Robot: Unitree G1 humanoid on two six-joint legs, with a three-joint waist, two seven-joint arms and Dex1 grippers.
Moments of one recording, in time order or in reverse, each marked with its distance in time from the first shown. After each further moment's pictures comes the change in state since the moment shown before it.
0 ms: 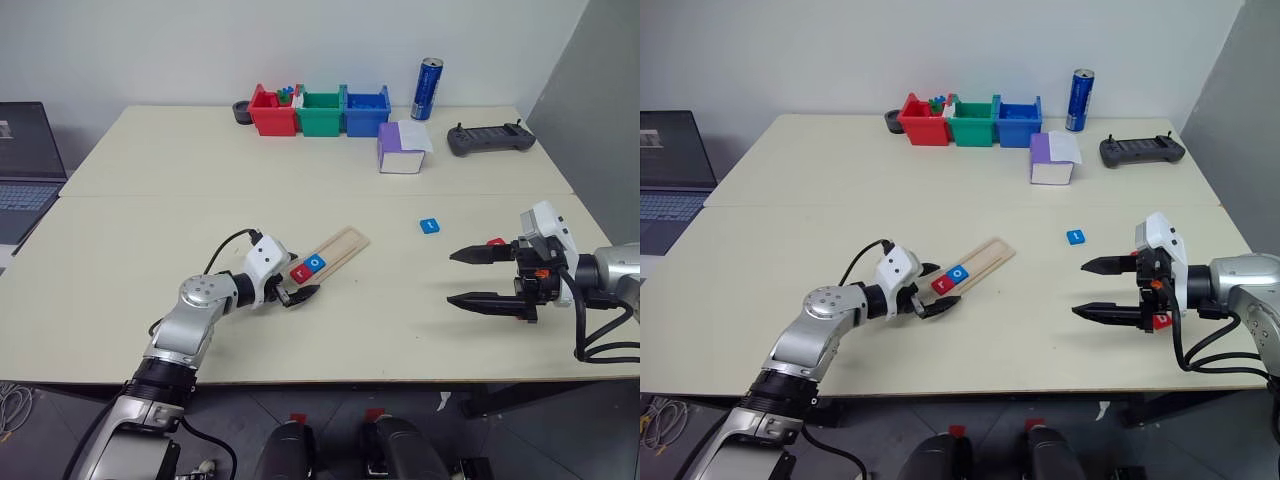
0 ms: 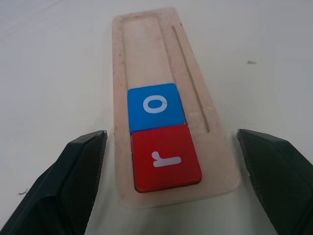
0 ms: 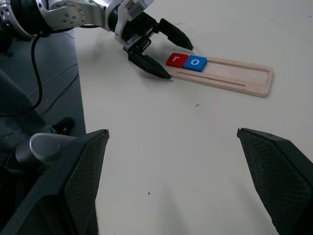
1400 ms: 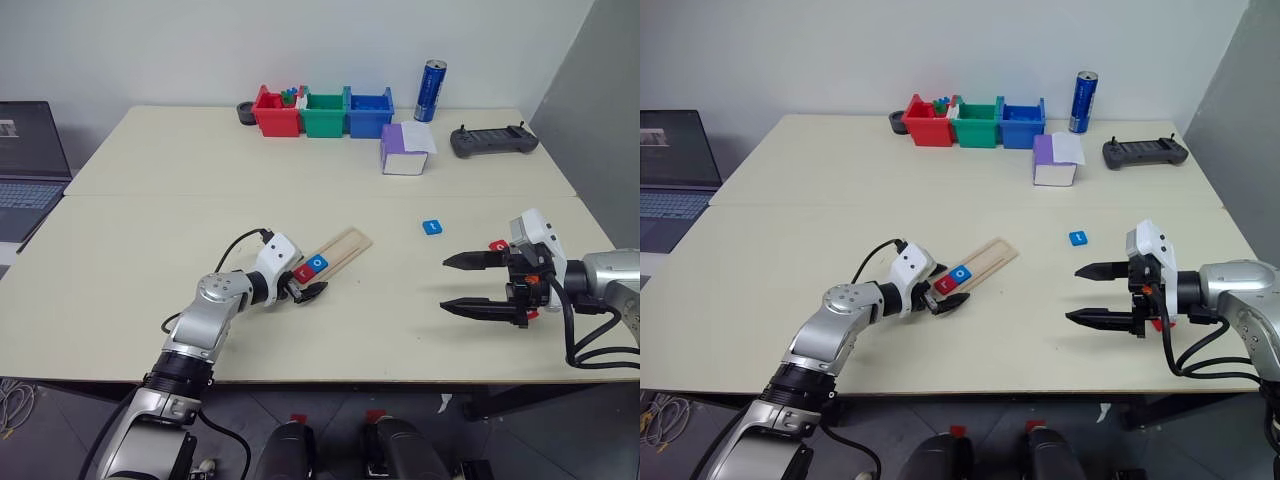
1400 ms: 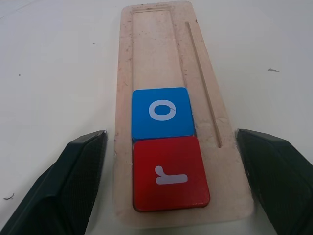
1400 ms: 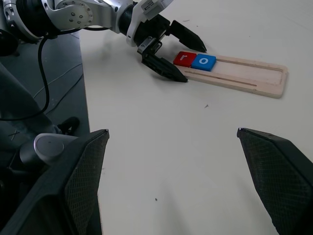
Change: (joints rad) left arm -0.039 -0.057 -0.024 -0.006 0.033 0.122 0.036; right arm 0.016 0.020 0.027 -0.017 0.001 -0.001 -0.022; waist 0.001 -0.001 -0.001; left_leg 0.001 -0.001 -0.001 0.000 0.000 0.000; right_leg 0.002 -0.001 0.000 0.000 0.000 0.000
